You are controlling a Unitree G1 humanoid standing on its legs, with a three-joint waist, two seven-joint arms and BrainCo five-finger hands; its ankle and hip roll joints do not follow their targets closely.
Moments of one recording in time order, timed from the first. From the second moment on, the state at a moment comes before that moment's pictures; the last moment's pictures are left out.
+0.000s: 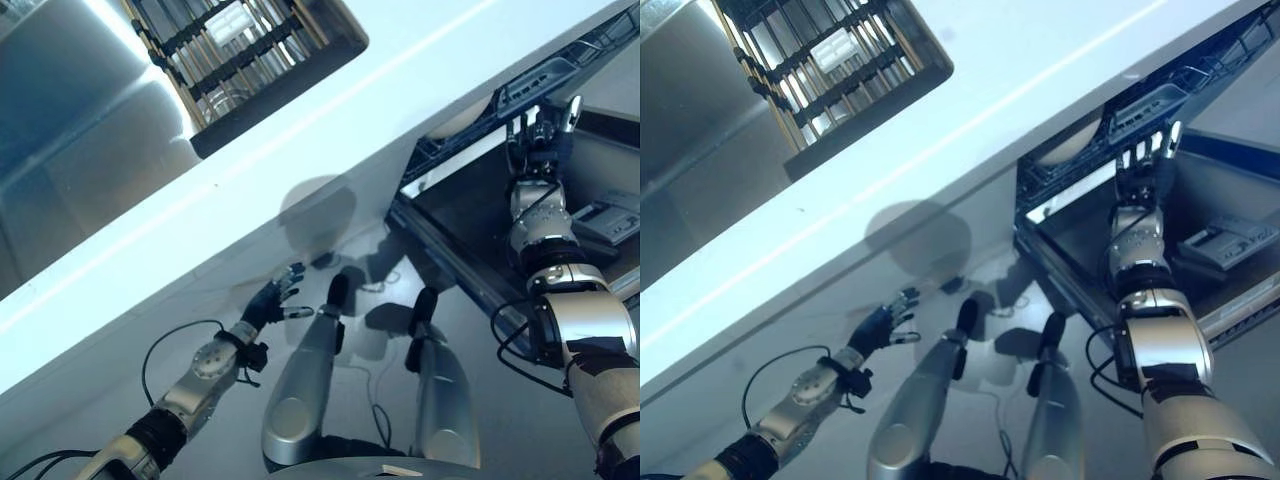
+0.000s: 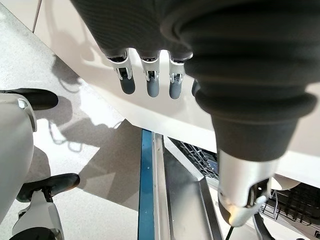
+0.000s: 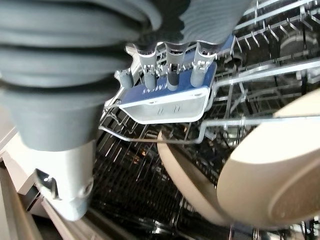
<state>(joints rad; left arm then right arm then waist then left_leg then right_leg) -0.13 0.60 -0.64 0.34 -0.62 -0.36 -0.08 -0.97 -0.51 -0.01 1.03 1.61 -0.23 0.03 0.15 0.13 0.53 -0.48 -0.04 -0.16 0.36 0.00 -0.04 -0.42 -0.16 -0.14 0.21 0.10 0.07</state>
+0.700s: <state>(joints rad) -0.02 0.58 -0.45 0.41 -0.60 -0.38 -0.10 -0.36 -0.48 -0.11 0.51 1.29 -0.35 -0.08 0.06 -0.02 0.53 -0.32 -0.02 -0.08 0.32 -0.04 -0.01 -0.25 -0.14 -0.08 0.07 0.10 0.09</state>
